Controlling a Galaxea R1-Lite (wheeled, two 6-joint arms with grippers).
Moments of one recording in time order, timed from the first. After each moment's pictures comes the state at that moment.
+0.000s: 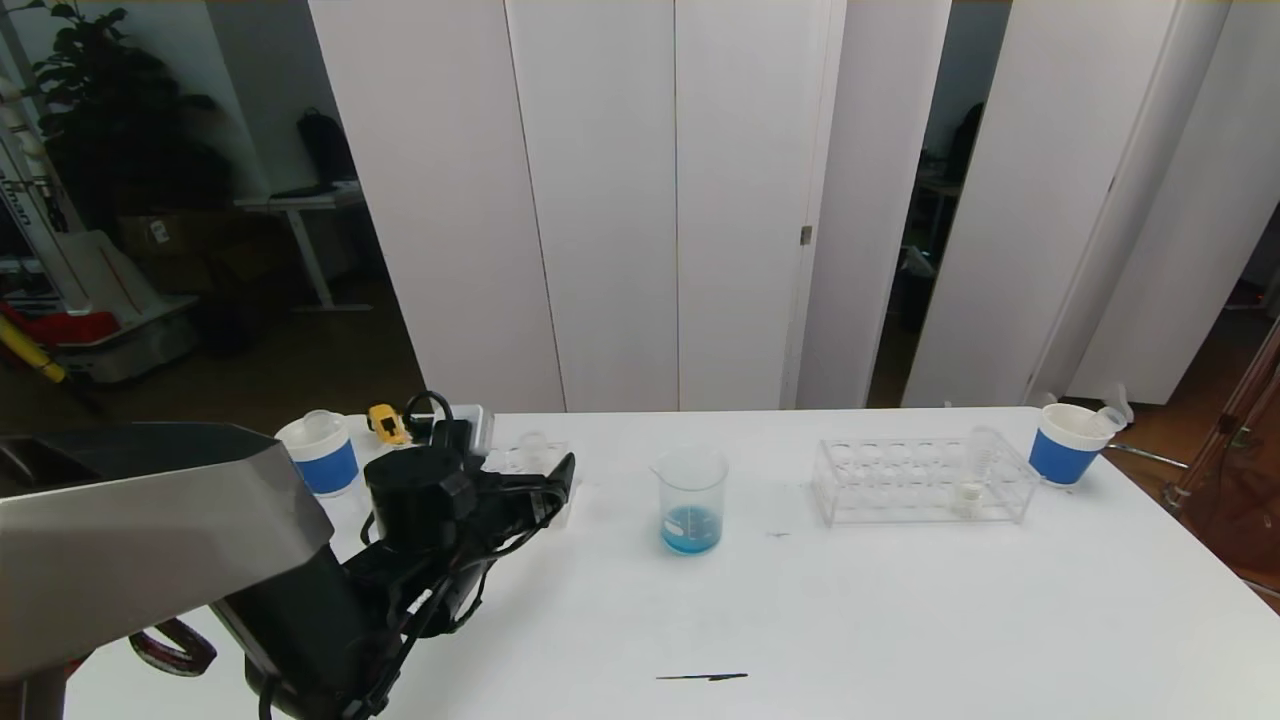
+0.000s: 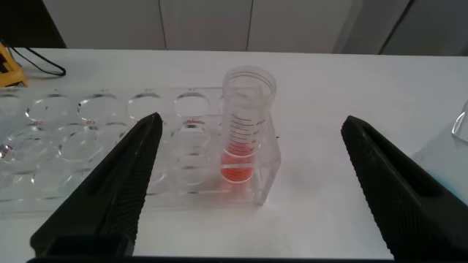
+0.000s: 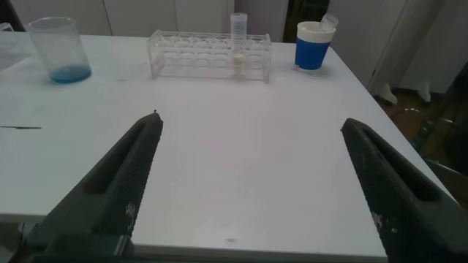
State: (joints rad) left arm -0.37 2.16 -0.60 -1.42 0.28 -0.13; right arm 0.00 0.00 0.00 0.00 0.01 0.00
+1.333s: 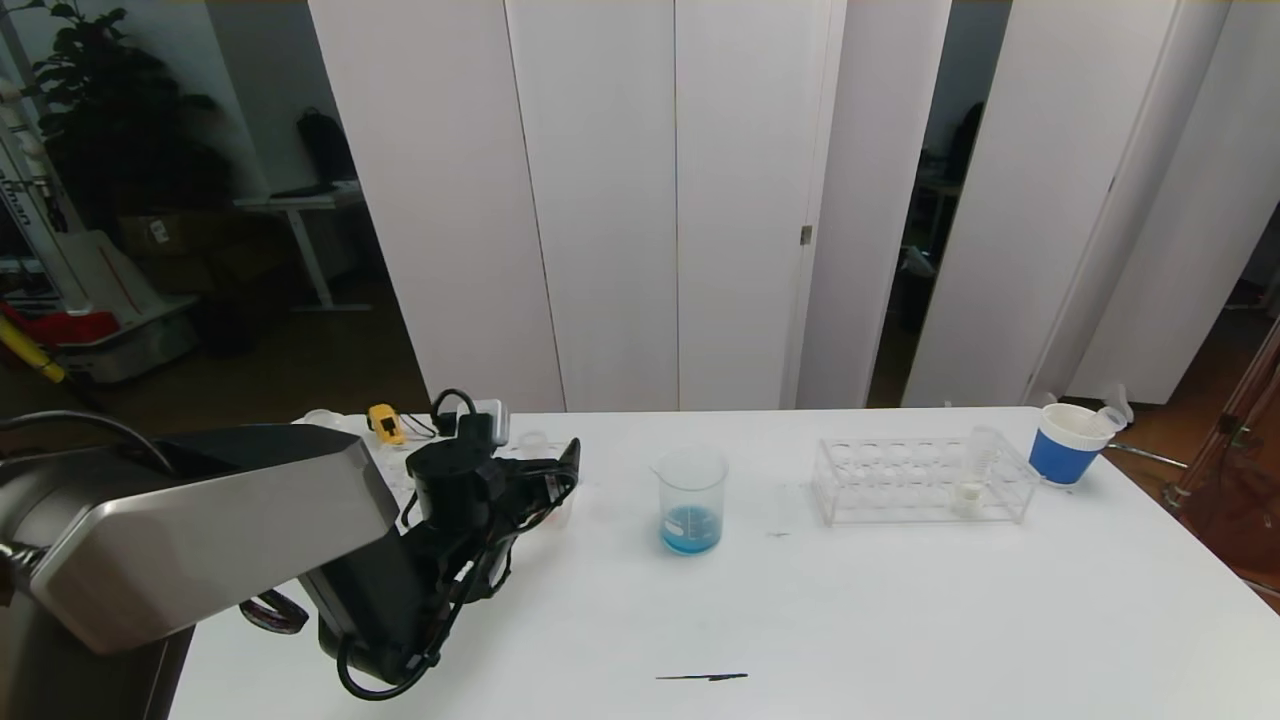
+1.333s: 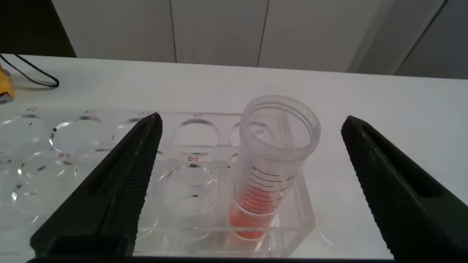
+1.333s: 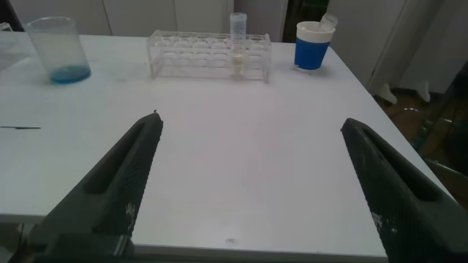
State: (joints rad) left arm -0.34 2.32 -0.78 -1.44 0.30 -0.13; right arm 0.00 0.00 0.00 0.00 0.01 0.00
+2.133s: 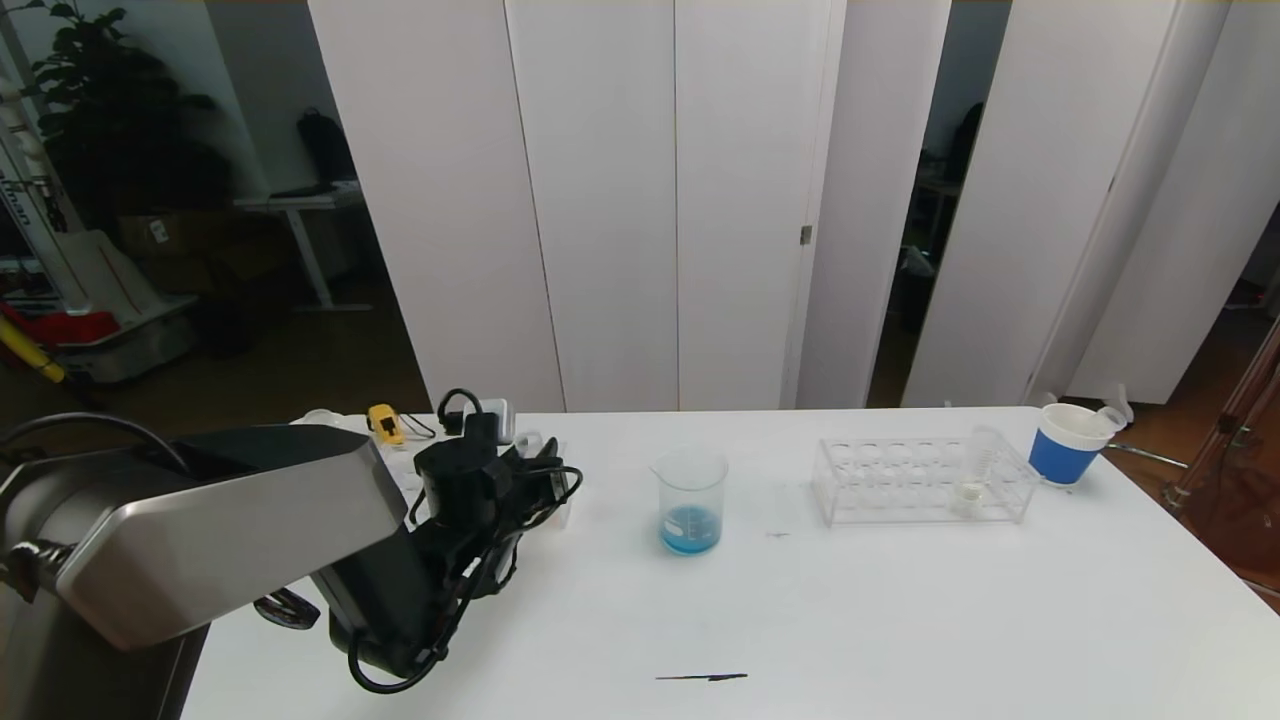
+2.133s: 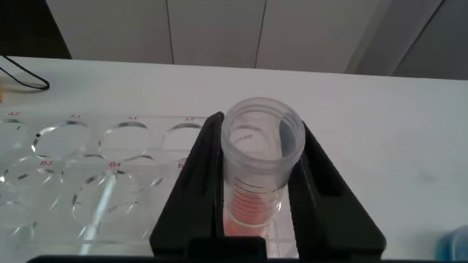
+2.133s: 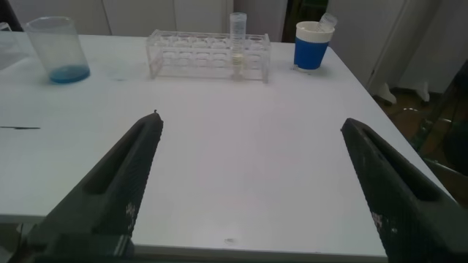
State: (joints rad) left arm -0.33 2.34 -0.81 -1.43 0.30 -0.13; right arm 0.00 0.00 0.00 0.00 0.01 0.00
